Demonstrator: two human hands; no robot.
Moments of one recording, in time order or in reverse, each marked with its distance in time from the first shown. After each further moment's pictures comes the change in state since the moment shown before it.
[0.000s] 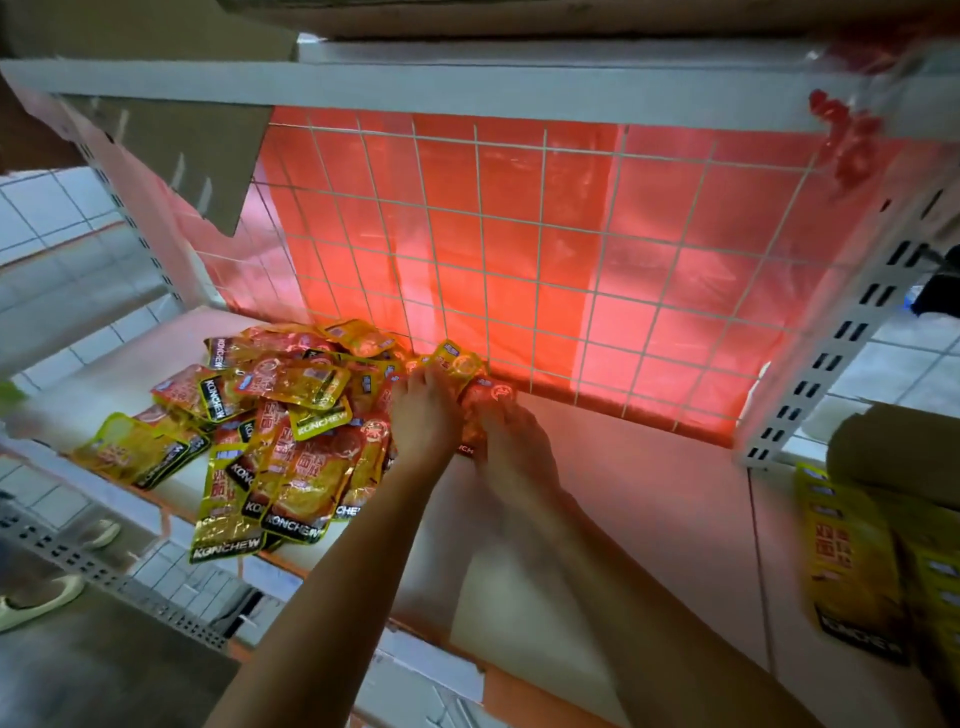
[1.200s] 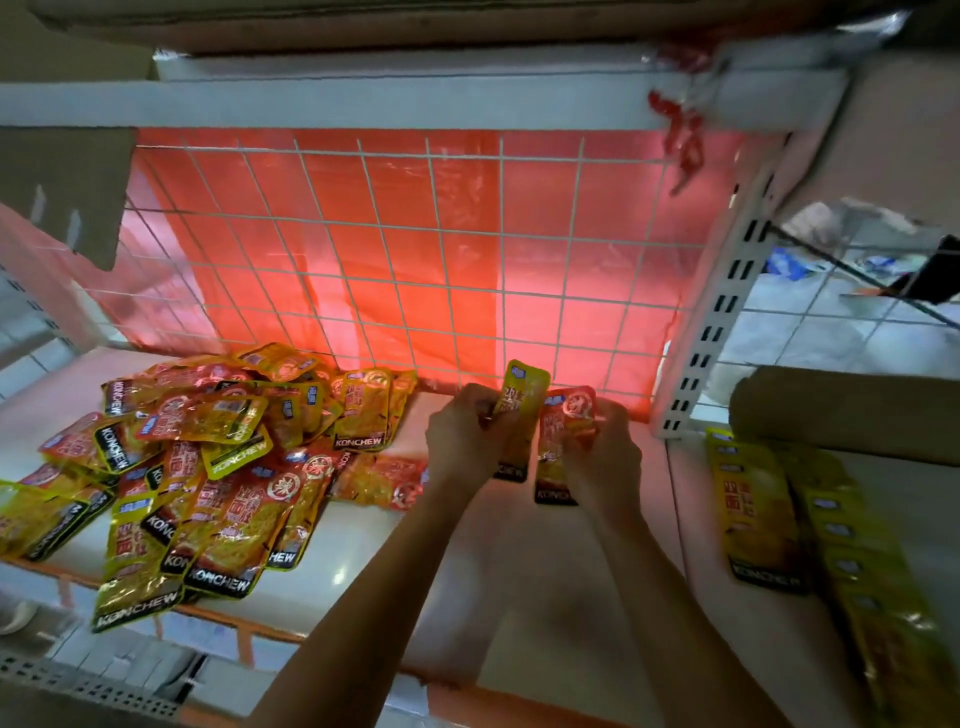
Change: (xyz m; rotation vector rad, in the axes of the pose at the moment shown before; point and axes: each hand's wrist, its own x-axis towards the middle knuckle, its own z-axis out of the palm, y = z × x) left_hand -0.051 0.088 0.013 -0.589 -0.042 0.197; right_hand -0.062 0.082 -0.072 0.472 0.435 0.636
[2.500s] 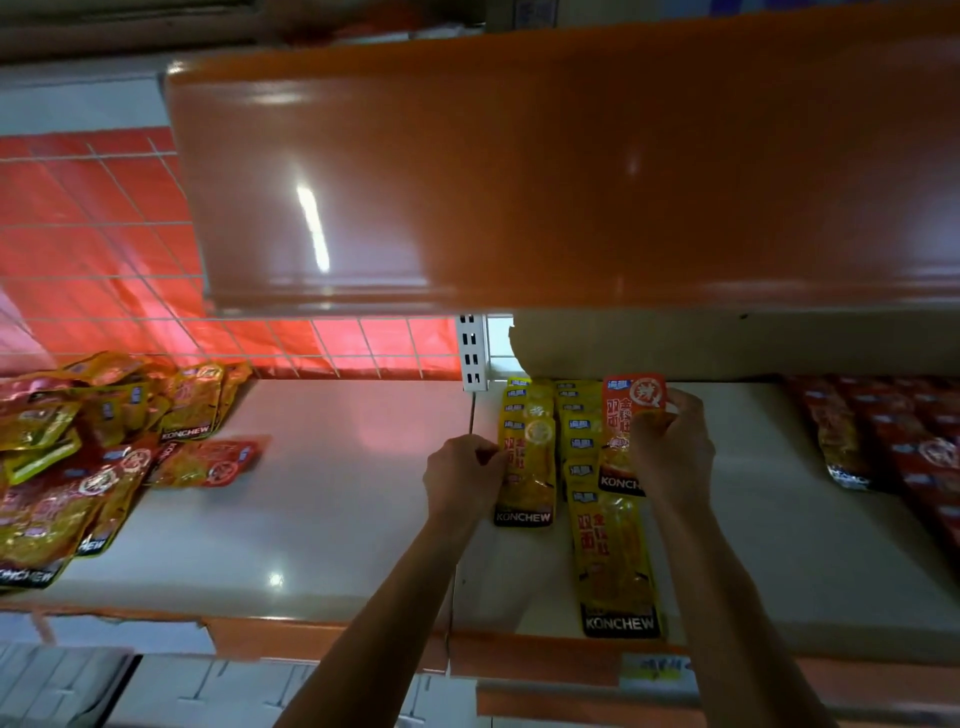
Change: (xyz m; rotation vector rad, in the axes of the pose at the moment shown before) left_hand -0.125 0.129 0.140 0.096 -0.290 -0.193; right_hand 0.010 0.119 -0.242 0.109 0.275 0.257
